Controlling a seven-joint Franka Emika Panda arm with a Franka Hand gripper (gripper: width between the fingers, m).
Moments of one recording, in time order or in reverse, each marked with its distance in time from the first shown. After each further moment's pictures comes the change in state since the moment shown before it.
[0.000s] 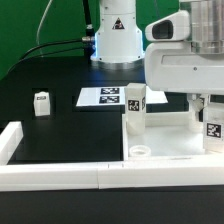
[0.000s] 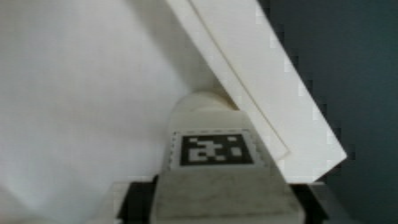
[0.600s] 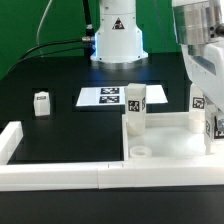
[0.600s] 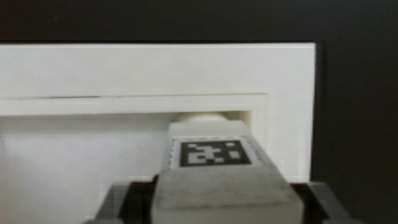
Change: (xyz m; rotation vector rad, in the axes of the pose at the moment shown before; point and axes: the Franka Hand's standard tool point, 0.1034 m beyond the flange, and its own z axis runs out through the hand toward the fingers) arm 0.002 -0.001 0.001 0.065 -0.043 0.833
